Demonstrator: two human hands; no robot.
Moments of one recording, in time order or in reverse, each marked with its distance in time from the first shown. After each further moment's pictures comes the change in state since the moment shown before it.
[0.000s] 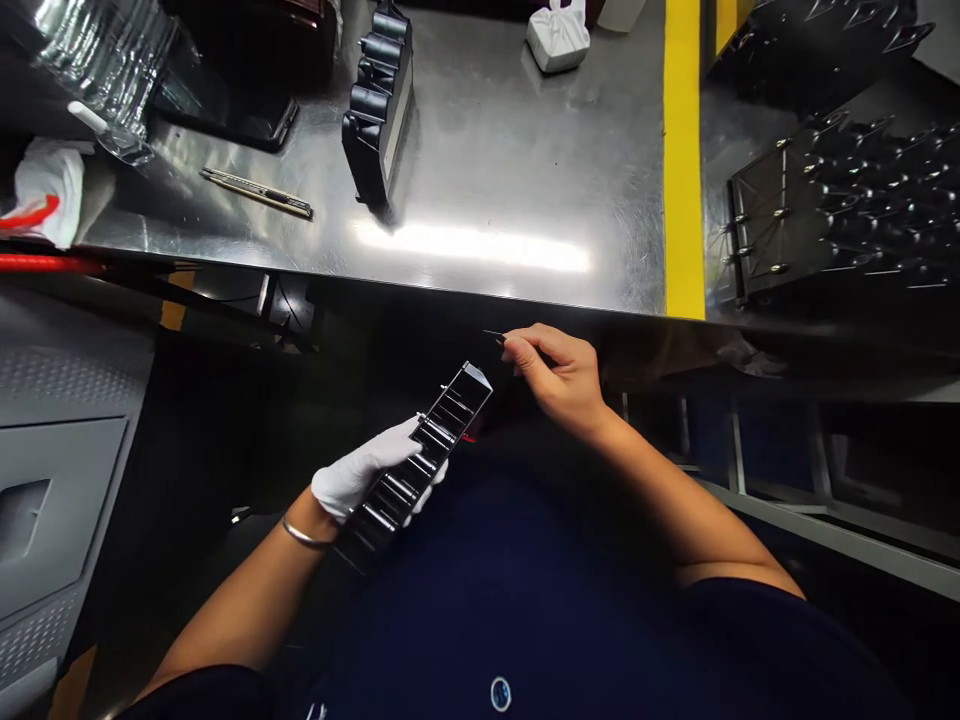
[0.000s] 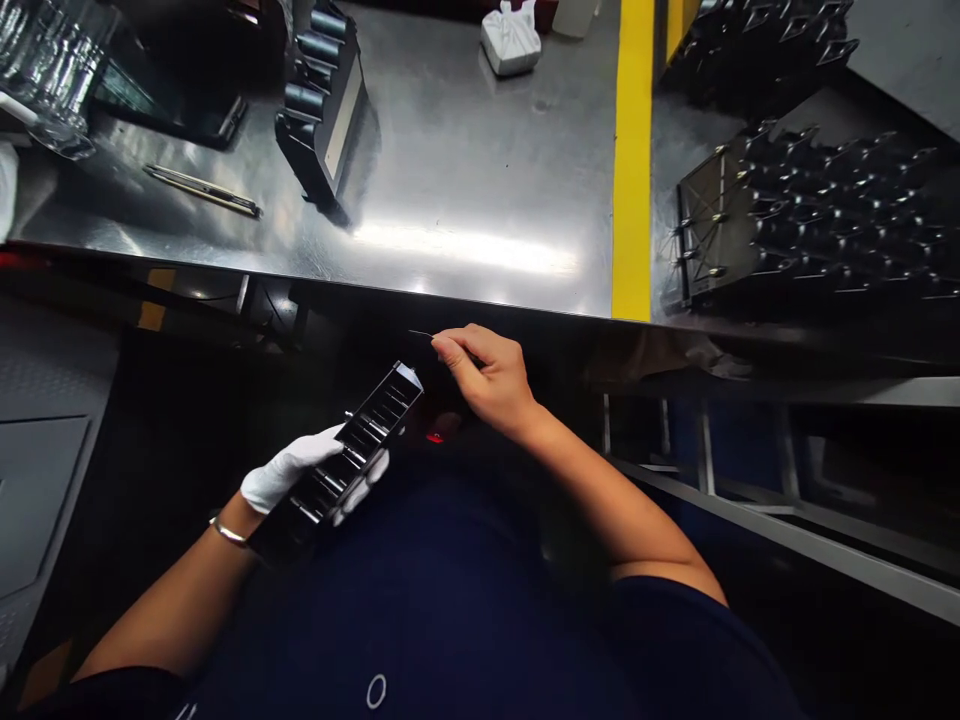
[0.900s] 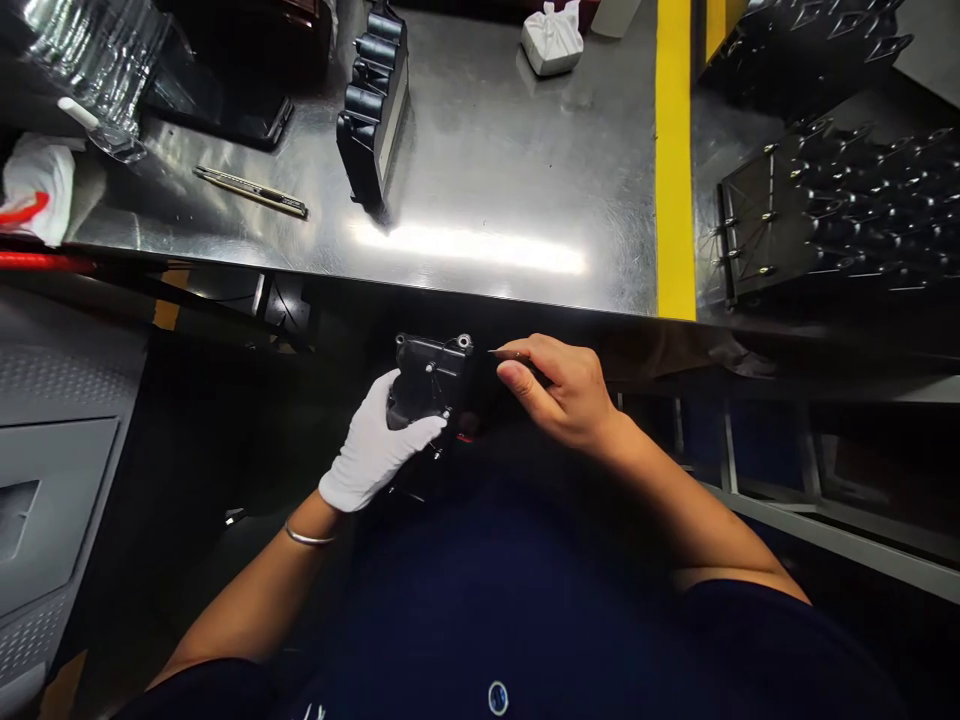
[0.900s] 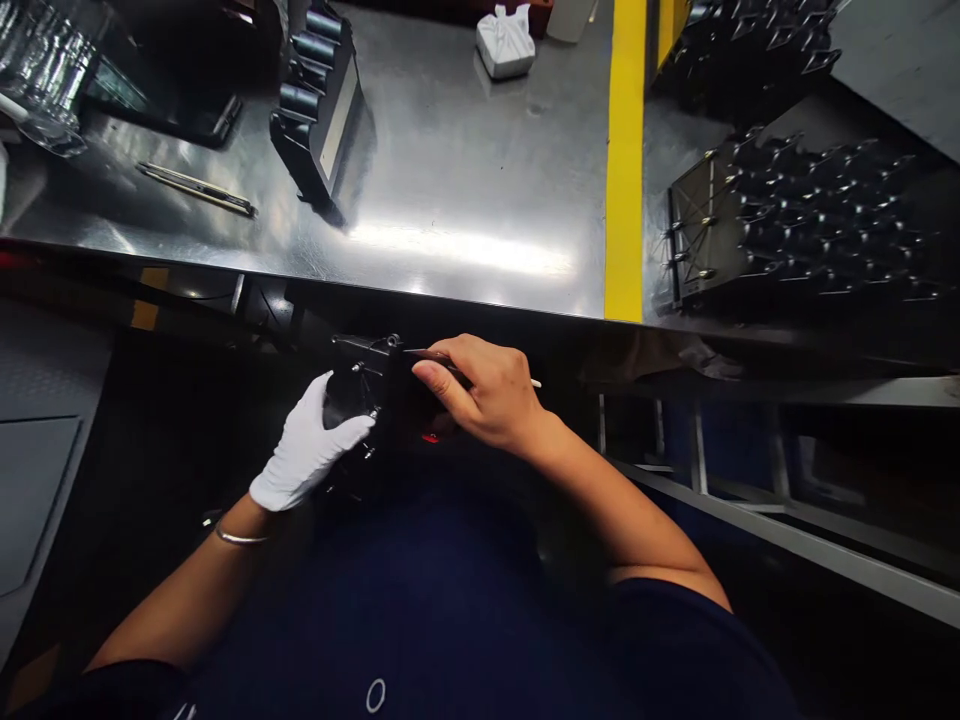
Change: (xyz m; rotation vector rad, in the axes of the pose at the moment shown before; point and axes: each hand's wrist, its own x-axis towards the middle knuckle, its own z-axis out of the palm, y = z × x) left_hand 0.019 -0.001 0.010 0.614 0.754 0.557; right_hand -0.001 -0.017 -0.017 -0.297 -0.156 -0.173
